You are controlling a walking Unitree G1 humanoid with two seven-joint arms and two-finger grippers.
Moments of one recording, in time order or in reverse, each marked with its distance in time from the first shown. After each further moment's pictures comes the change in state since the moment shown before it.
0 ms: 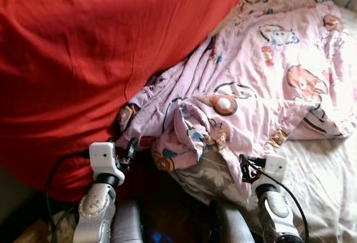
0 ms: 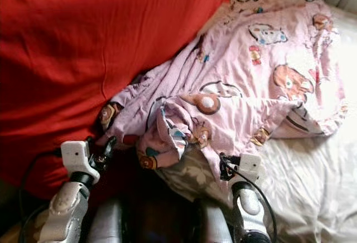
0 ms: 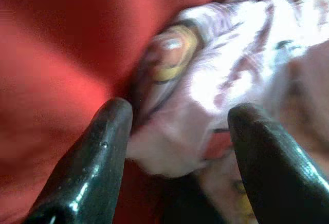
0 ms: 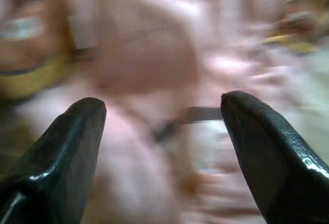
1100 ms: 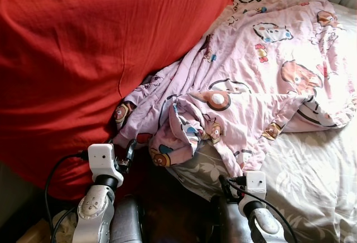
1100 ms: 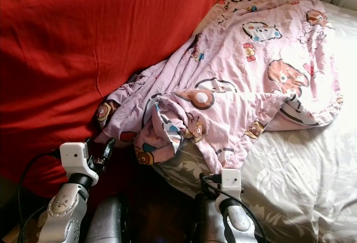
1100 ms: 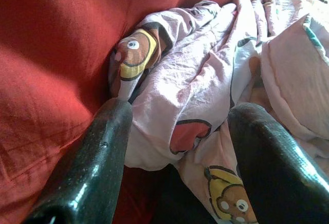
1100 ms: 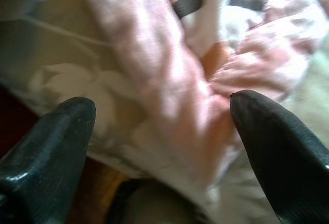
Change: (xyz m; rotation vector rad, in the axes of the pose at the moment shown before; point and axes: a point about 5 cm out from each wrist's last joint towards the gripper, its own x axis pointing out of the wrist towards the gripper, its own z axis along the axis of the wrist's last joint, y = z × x) left arm 0.001 -0.008 -0.001 -0.008 -0.001 -0.032; right arm -0.018 -0.008 -0.032 -0.145 0.152 0.094
